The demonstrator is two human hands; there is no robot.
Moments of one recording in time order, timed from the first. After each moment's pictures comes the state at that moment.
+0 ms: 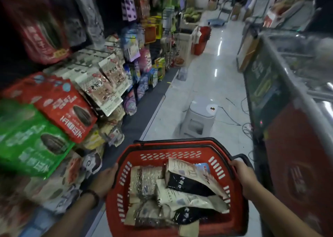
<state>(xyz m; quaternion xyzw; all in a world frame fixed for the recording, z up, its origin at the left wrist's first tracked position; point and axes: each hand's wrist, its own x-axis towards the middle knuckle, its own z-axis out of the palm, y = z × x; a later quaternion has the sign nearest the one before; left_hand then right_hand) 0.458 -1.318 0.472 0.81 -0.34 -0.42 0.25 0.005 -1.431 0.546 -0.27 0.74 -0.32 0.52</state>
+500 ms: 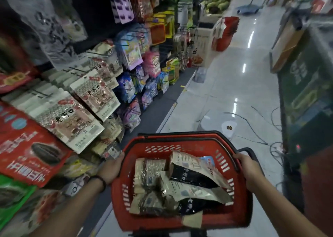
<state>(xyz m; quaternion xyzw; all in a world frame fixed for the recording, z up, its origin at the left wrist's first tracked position) 0.437 -1.651 0.468 0.87 -0.31 -0.35 0.16 -0.017 -1.813 0.506 -0.28 0.71 -0.30 0.57</state>
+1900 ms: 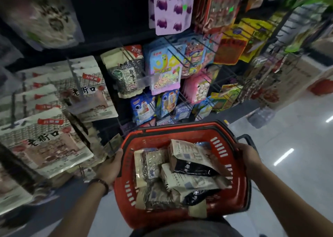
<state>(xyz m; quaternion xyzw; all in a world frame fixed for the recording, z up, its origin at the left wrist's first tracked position) 0.548 -2.094 0.456 0.86 0.11 -0.33 0.38 0.313 -2.536 0.440 -0.49 0.58 -0.09 0.64</state>
